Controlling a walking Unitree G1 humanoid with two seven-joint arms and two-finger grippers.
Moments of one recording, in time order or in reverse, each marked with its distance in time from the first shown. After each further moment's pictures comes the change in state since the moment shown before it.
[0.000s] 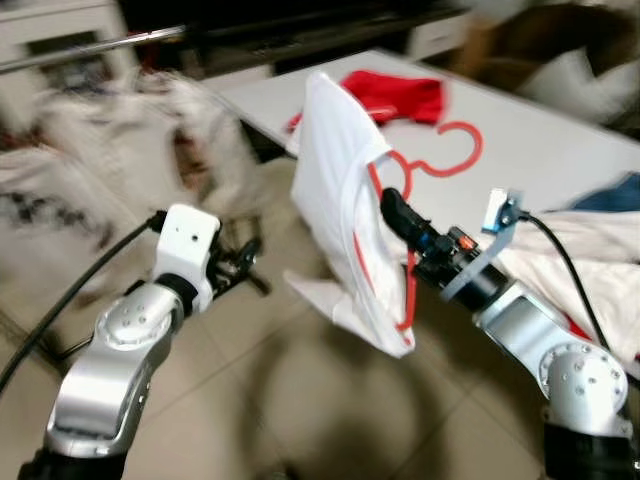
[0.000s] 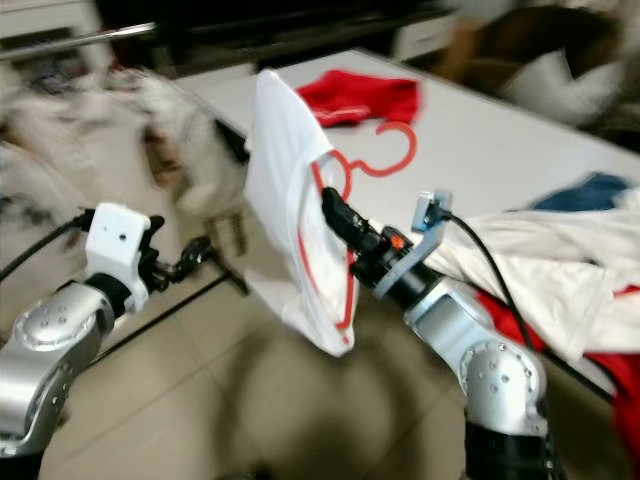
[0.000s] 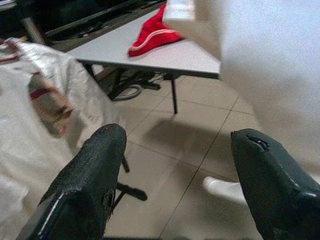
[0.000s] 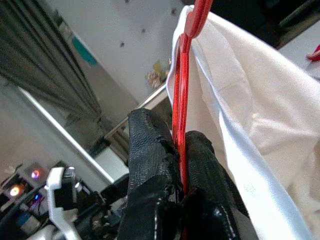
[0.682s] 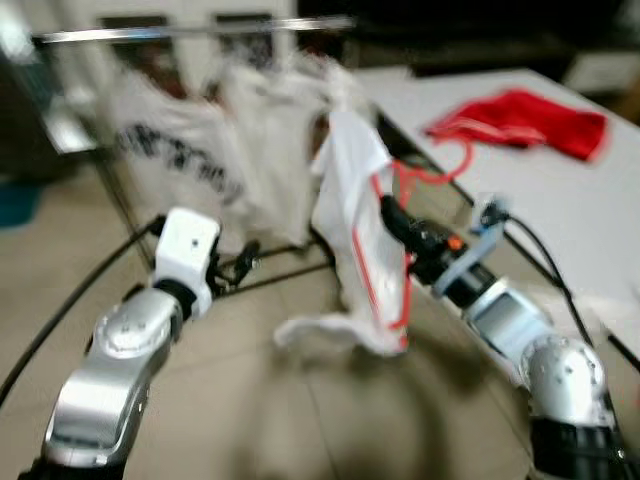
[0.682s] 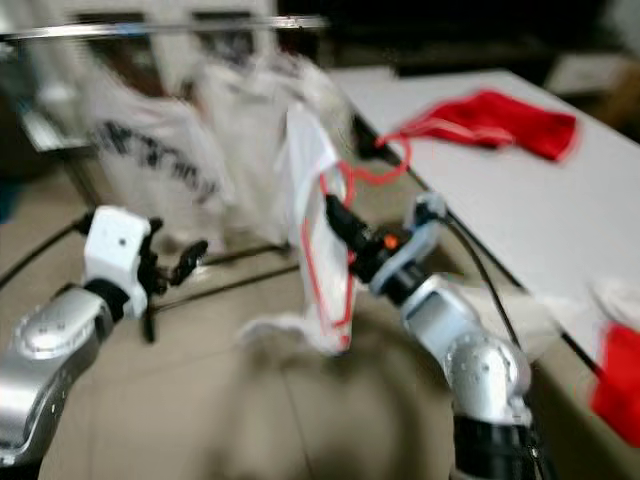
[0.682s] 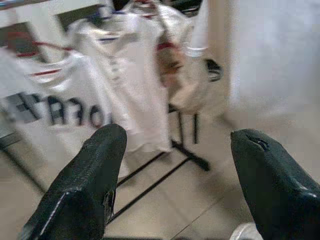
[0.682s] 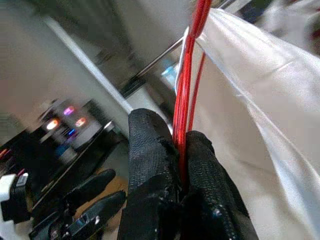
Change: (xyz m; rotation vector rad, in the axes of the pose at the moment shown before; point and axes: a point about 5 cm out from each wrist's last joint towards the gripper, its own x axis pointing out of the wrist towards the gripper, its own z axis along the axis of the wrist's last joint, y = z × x) left arm -0.004 0.000 -0.002 0.019 0.003 0.013; right arm 0.011 -0.014 -0.007 -0.027 0.018 -0.093
